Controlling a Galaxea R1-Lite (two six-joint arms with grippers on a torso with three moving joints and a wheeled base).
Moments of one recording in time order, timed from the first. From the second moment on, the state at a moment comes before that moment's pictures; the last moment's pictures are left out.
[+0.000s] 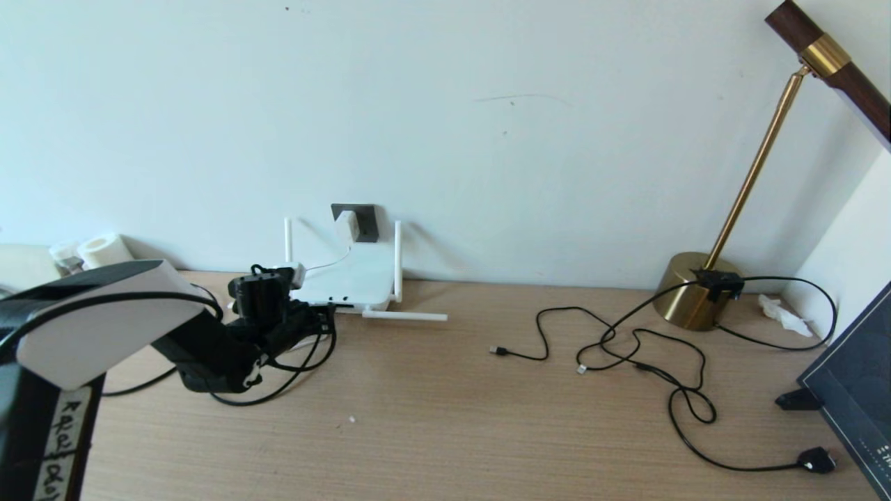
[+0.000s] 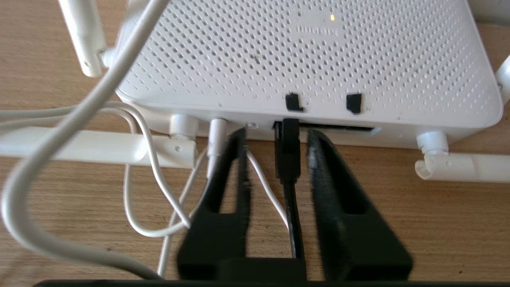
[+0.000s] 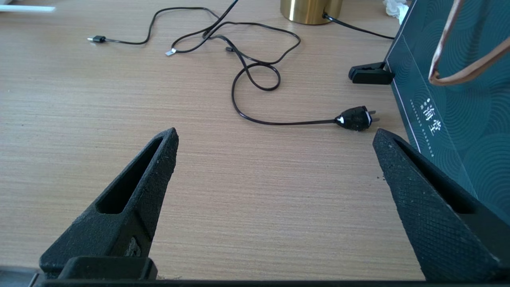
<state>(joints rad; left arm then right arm) -0.08 2.36 -1.09 -0.96 -0.04 -0.02 0.01 0.00 -0.08 0.20 -0.01 0.02</state>
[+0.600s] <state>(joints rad) -0.10 2.24 -0.97 -0.96 -0.04 -0.03 0.01 0.00 -0.08 0.20 -0.01 0.02</state>
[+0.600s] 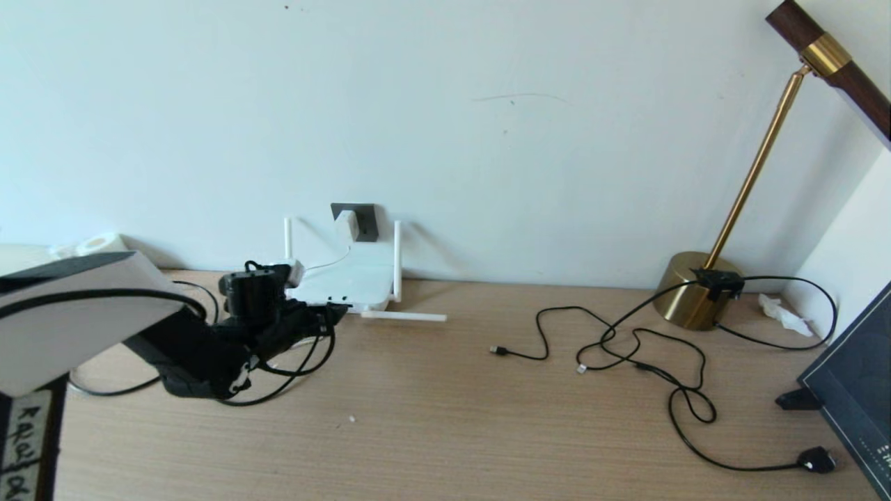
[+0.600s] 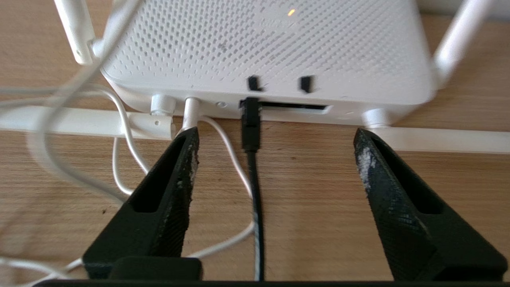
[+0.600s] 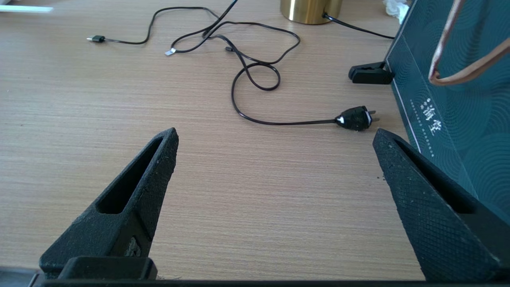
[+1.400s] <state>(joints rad) -0.33 1.19 -0.61 -0.74 0.03 -0.03 0.01 0.00 -0.08 0.20 -0.01 0.02</state>
